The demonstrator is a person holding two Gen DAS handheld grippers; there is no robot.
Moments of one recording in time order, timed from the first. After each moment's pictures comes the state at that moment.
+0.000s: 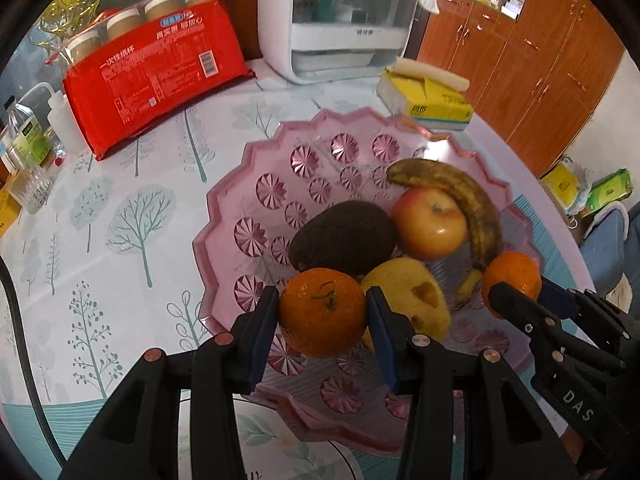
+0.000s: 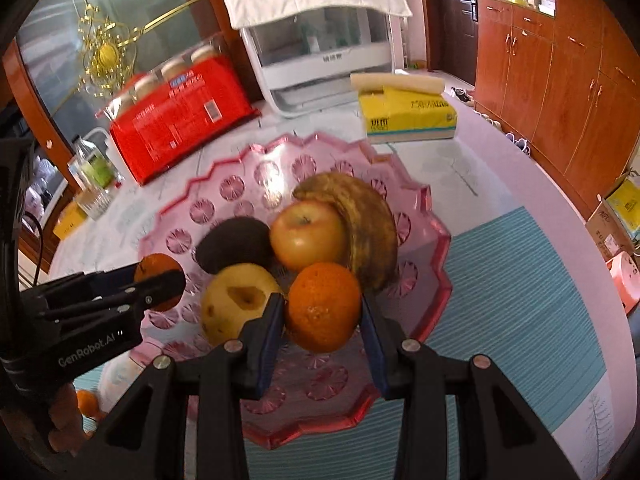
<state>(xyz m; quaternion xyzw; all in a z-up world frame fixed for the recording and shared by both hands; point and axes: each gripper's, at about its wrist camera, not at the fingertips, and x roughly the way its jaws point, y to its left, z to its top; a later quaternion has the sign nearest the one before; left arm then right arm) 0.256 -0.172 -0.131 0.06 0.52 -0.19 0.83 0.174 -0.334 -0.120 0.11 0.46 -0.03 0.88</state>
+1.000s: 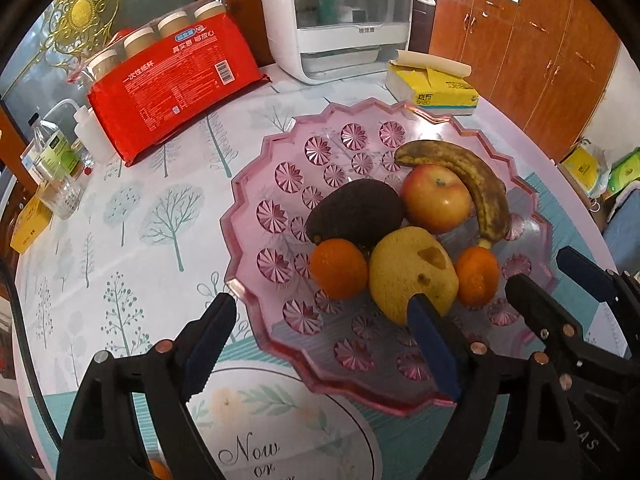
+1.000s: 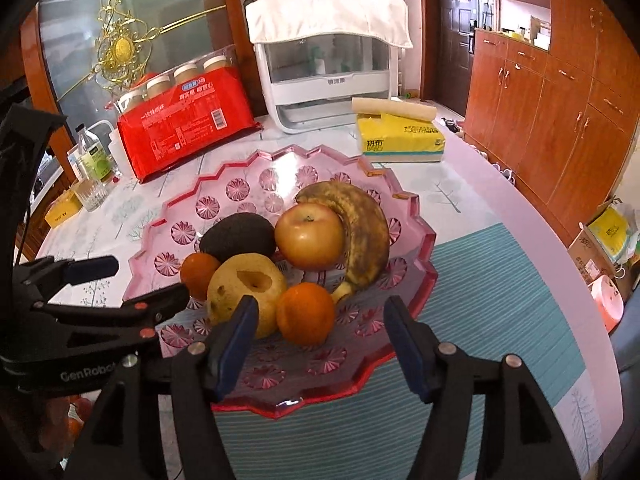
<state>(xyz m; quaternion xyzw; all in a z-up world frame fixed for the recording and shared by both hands) 0.223 -0.171 -0.116 0.11 0.50 -0.15 0.84 0.141 -0.317 -0.105 0.07 0.42 -0.05 0.90</state>
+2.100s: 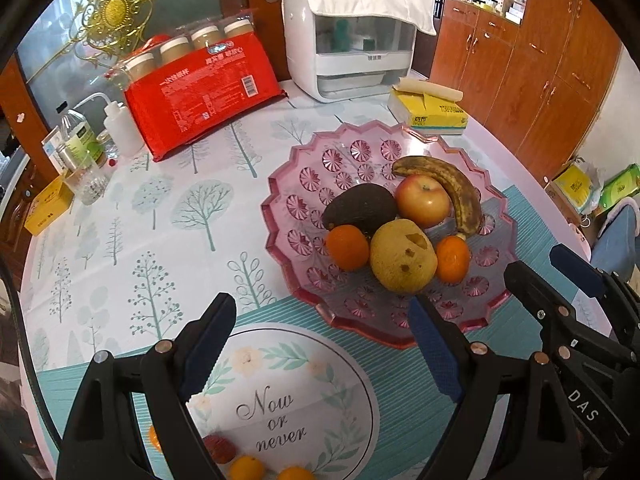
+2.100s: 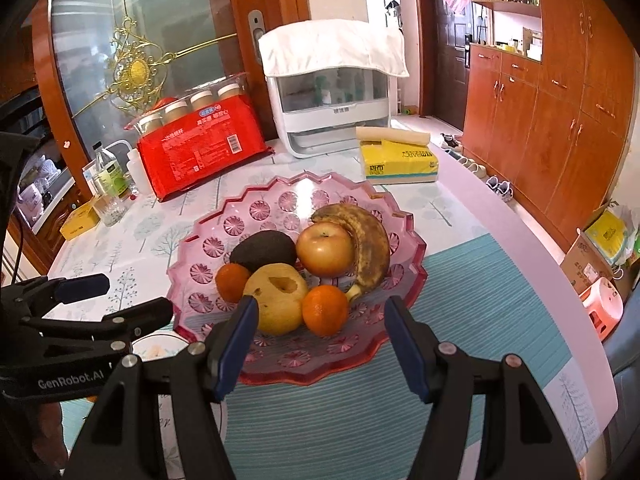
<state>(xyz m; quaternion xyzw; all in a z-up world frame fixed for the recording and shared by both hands) 0.179 -0.137 -0.070 0.08 0.49 -0.14 0.86 0.107 -0.300 -0.067 0.07 0.38 -0.05 0.92</state>
